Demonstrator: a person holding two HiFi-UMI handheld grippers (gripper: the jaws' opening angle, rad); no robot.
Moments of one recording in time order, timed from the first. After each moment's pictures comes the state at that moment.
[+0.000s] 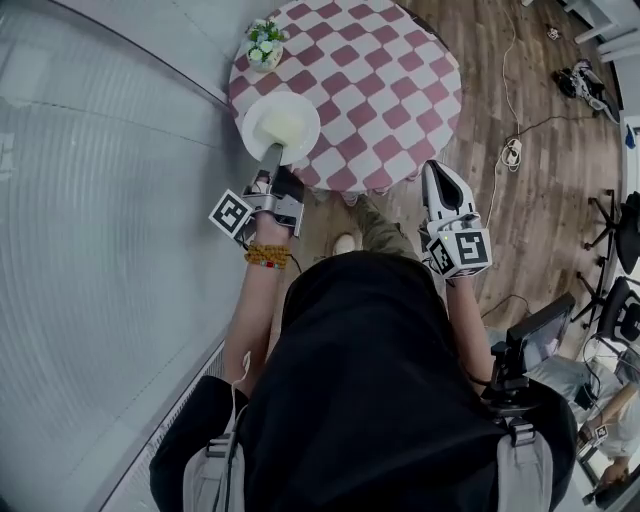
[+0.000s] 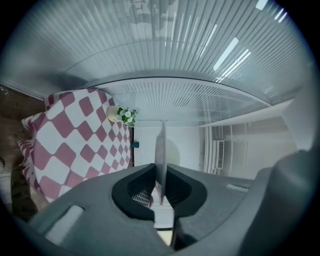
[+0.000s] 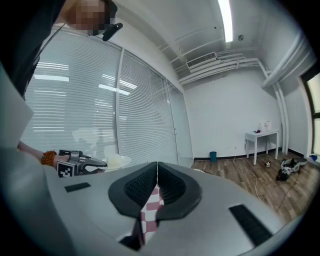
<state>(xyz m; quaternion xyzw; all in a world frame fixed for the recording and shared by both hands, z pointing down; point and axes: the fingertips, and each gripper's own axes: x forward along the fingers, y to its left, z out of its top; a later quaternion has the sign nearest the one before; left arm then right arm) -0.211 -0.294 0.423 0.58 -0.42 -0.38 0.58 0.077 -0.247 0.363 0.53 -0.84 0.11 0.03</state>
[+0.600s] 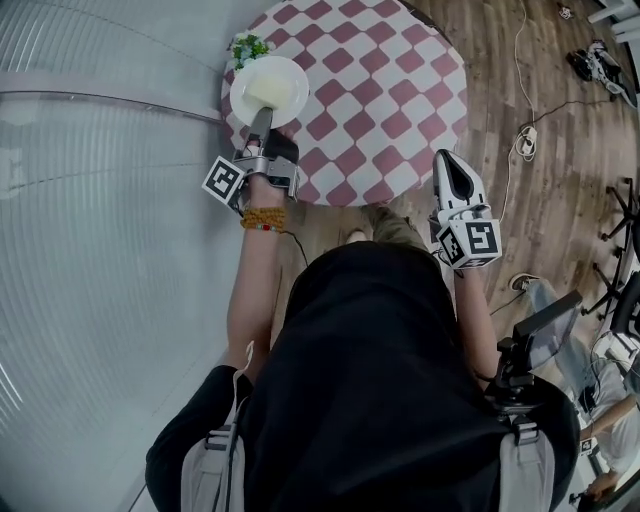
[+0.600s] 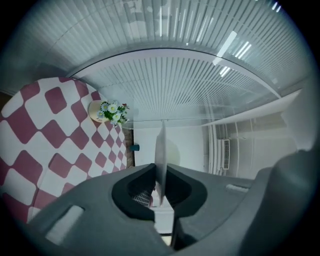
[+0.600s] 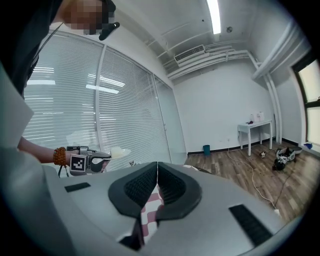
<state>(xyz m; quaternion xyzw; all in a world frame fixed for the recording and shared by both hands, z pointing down) -0.208 -0.380 0.462 0.58 -0.43 -0.39 0.56 0.113 -0.277 0.431 0.55 -0.83 0.14 0.02</state>
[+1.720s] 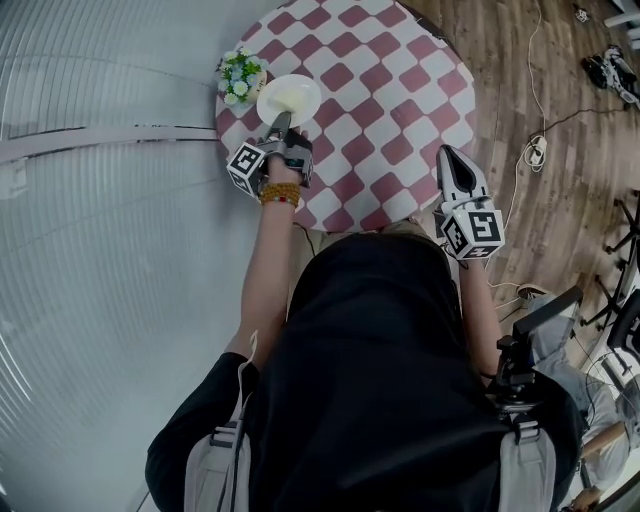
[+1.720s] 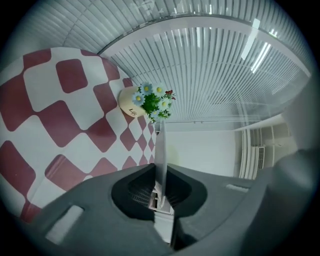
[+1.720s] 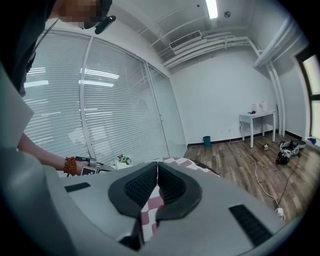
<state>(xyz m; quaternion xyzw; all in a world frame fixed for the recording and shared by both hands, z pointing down) -0.189 -0.481 0.630 0.46 -0.52 -0.33 0.64 0.144 -0.392 0.503 0.53 -0.82 0.18 0.05</state>
